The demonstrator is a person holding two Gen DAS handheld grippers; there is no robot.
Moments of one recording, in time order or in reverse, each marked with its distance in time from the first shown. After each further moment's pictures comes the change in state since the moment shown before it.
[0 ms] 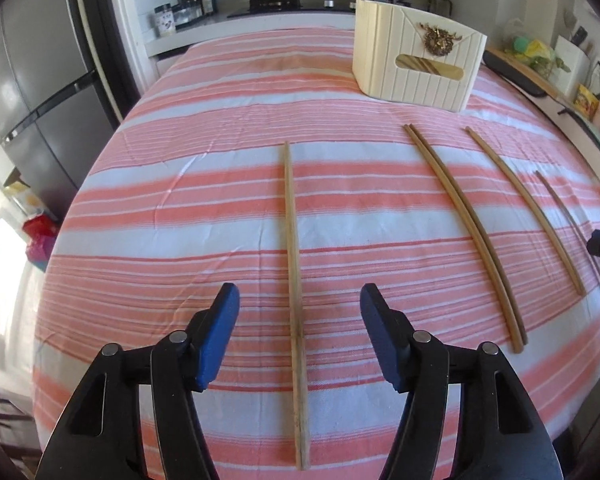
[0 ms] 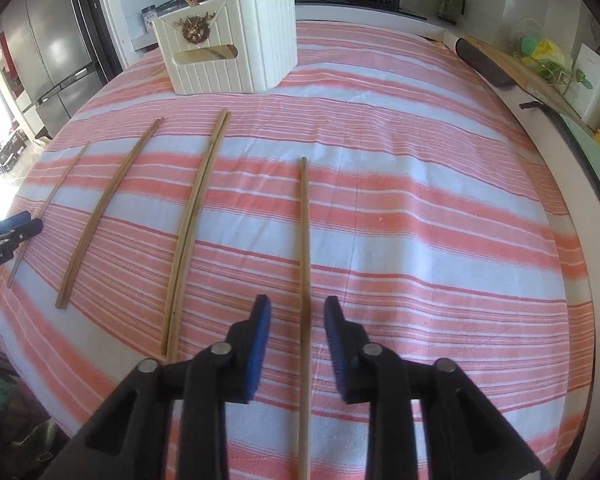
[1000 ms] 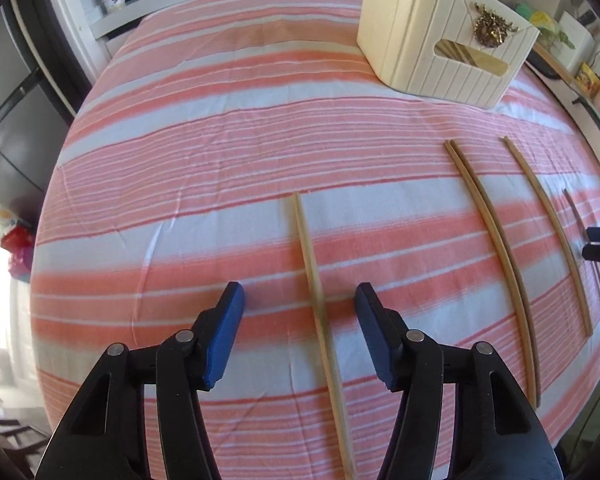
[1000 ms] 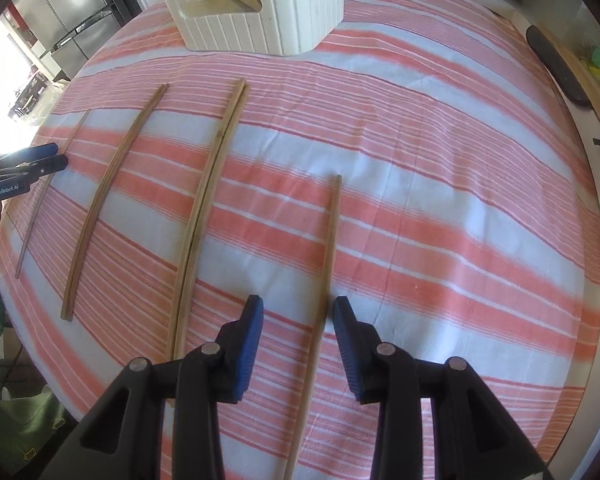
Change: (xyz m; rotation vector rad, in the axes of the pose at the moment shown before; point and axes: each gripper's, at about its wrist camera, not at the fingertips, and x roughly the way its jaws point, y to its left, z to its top) left arm 0.073 0.015 0.088 0.070 0.202 -0.075; right arm 0.059 0.015 0.073 -0.112 0.275 0.072
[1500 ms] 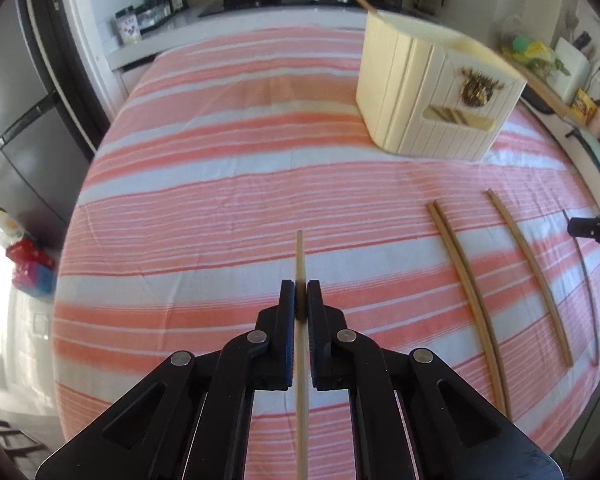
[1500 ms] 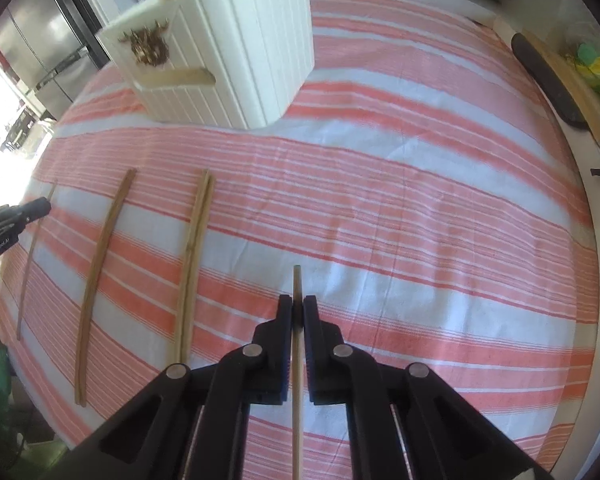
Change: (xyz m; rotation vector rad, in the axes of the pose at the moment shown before) left arm -0.052 0.000 0.001 -0.026 -0.169 0.016; right arm -0.023 -0.016 0.047 0.096 -0.154 0.024
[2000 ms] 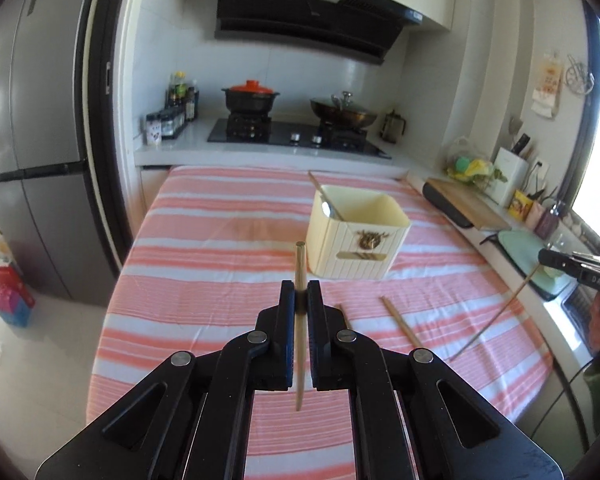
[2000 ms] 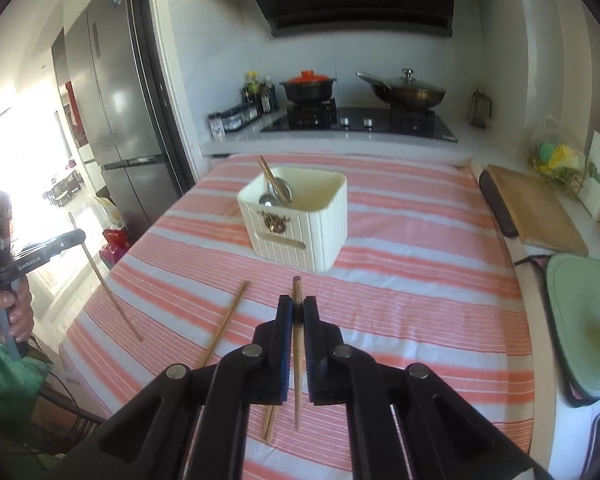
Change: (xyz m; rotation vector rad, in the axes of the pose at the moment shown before) left arm -0.179 -0.003 -0.015 -0.088 -0.414 -0.130; right arm -0.195 0.036 -0.050 -0.092 -0.499 0.058
